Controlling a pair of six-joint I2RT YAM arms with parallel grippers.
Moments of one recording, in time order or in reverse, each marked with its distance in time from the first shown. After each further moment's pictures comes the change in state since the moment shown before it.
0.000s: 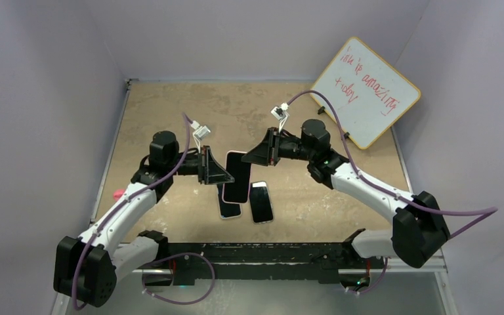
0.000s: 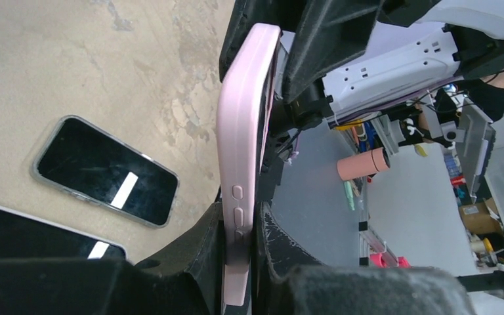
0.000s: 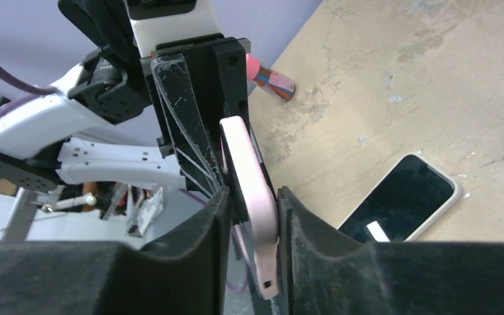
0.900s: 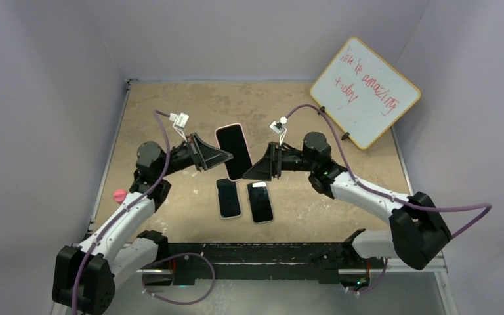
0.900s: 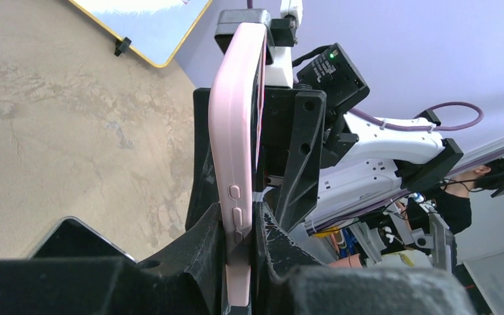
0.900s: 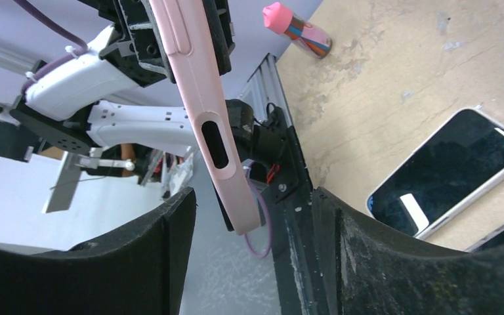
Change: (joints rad) left arm 0.012 -0.084 -0.111 0.543 -0.234 -0.465; right arm 0.012 -0.025 -0.150 0.124 -0.106 0.069
